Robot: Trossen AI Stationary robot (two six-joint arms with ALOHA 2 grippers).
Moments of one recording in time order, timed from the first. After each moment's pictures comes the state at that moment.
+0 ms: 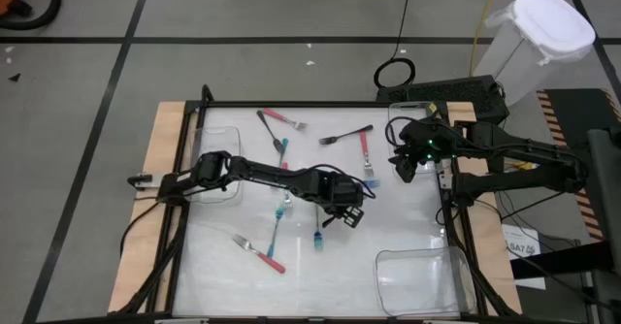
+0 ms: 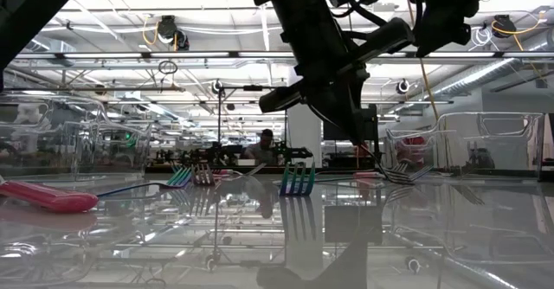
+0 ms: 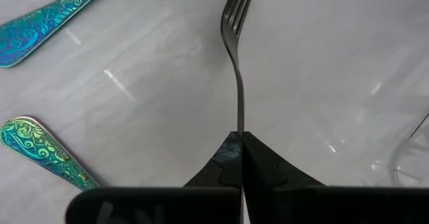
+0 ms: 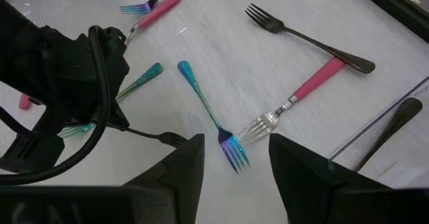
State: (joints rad) left arm -0.10 2.30 1.97 -0.81 -0.03 -1.00; right arm -0.21 0.88 0.95 -0.95 0.05 0.42
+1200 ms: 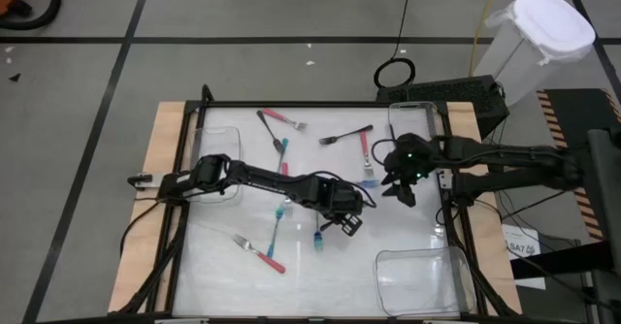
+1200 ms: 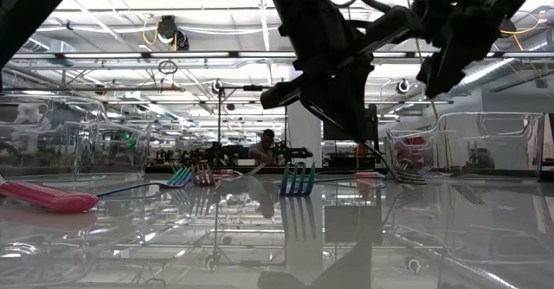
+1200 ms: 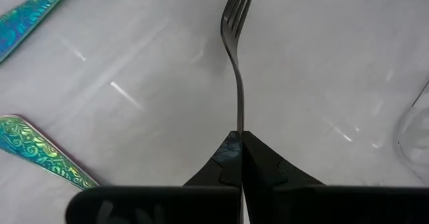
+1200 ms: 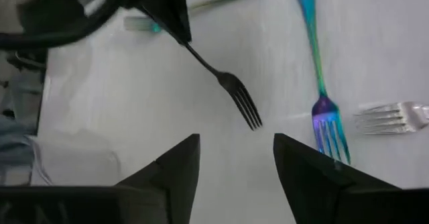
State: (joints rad) left arm -0.14 2.29 1.97 -0.81 -0.05 -0.92; right arm -0.21 0.96 0.67 -0.68 -0.39 0.10
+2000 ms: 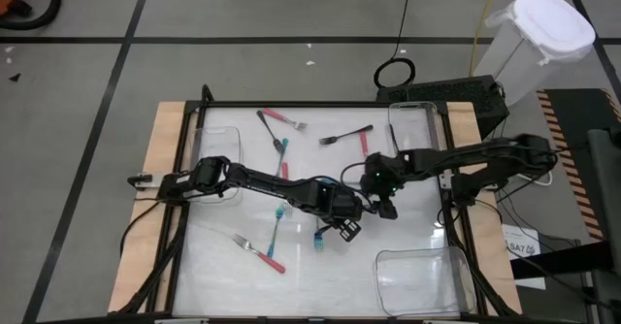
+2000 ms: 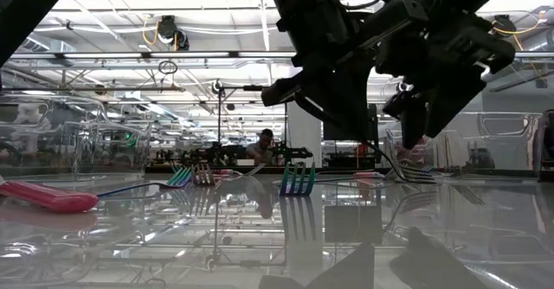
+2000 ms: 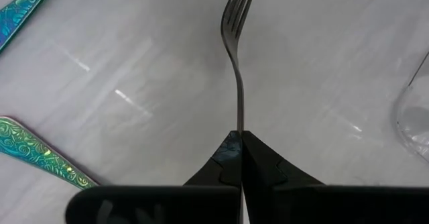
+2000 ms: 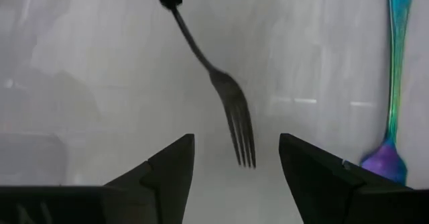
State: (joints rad) left arm -0.16 2.29 1.97 -0.81 -0.07 -0.87; right arm -0.08 1.33 0.67 -0.42 -0.34 -0.04
